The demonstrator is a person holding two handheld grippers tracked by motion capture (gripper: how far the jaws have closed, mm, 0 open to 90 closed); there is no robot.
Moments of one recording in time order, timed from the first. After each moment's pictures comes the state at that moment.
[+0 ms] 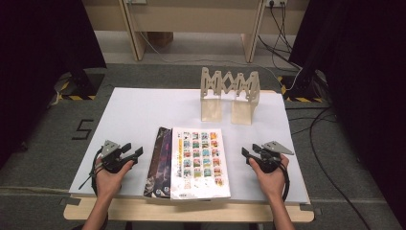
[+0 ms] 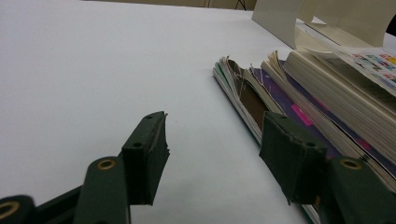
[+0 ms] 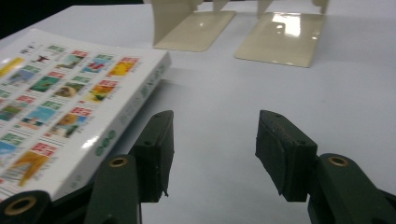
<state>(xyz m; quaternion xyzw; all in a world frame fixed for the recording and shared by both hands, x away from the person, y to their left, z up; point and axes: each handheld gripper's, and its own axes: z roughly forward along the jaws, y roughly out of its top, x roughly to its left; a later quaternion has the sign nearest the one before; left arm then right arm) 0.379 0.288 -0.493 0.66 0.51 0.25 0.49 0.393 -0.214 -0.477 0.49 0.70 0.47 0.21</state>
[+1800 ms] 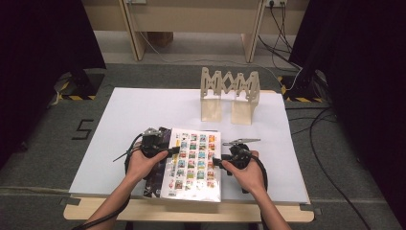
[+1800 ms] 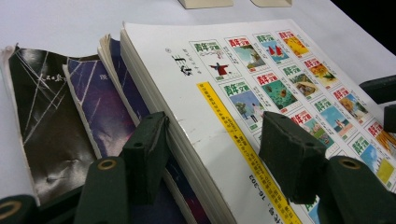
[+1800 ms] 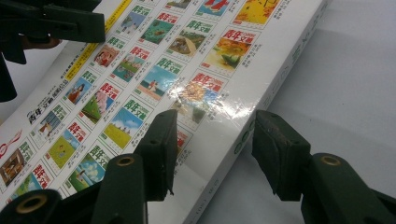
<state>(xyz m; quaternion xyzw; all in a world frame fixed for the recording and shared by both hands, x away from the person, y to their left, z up) 0.428 0.188 -0.475 0.75 0.48 0.07 0.46 0.400 -0.133 -0.464 0.48 0.78 0.40 0.01</state>
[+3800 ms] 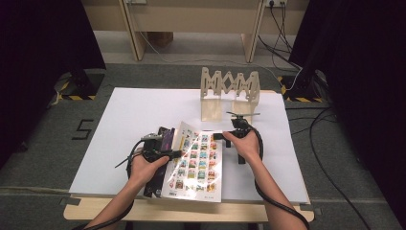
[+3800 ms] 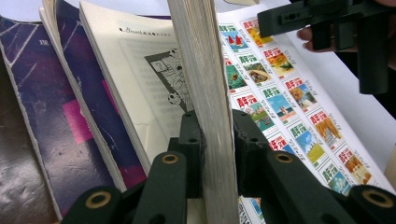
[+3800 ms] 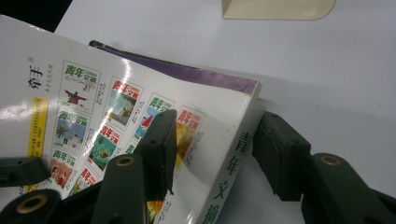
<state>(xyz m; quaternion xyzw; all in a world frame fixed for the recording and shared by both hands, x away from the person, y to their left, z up) 0.408 0.179 -0.472 0.73 0.49 0.01 0.48 0.498 -0.139 -0.460 0.54 0.74 0.40 -0.04</state>
